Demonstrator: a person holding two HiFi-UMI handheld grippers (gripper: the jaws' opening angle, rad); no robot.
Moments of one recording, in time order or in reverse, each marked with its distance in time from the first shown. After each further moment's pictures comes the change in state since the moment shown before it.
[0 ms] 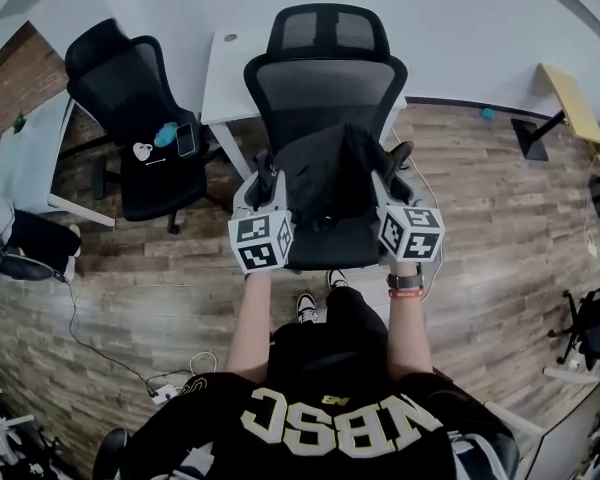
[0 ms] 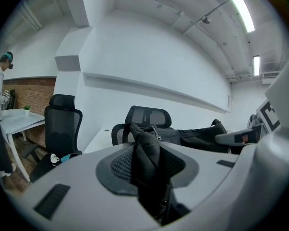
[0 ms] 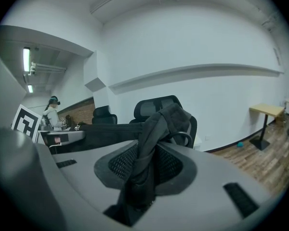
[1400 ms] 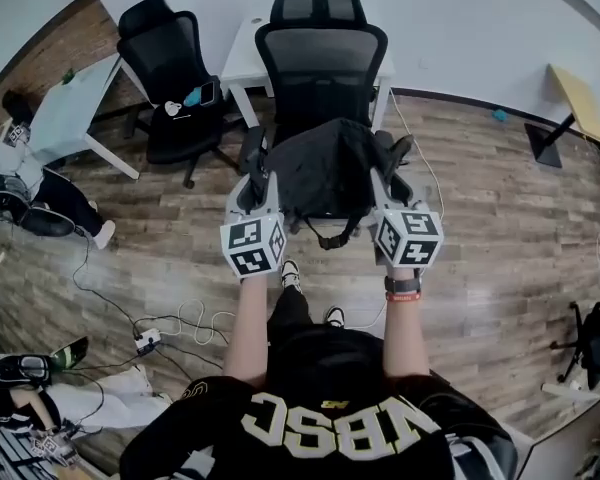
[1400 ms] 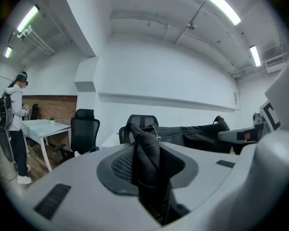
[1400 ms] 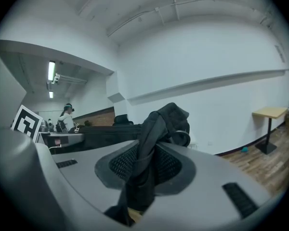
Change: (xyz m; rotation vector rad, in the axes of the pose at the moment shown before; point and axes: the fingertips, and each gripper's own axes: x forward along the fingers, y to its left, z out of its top) left arm -0.262 -0.165 -0.038 0.048 -0.099 0.165; right arm -0.269 -0.014 -0.066 -0.052 -0.119 0.166
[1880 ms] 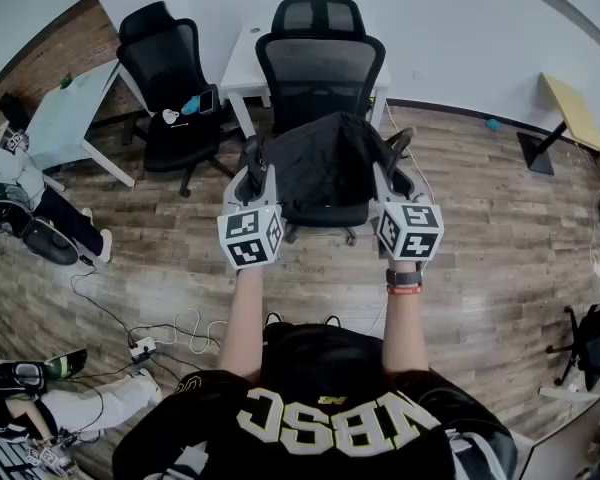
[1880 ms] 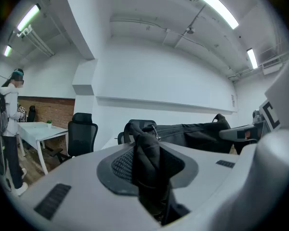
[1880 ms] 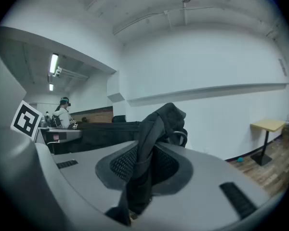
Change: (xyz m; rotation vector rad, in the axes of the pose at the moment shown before) left arm 0.011 0.017 0.025 0.016 -0.040 -0.020; right arm 0.011 0.005 0.027 -0.073 -0.025 -0.029
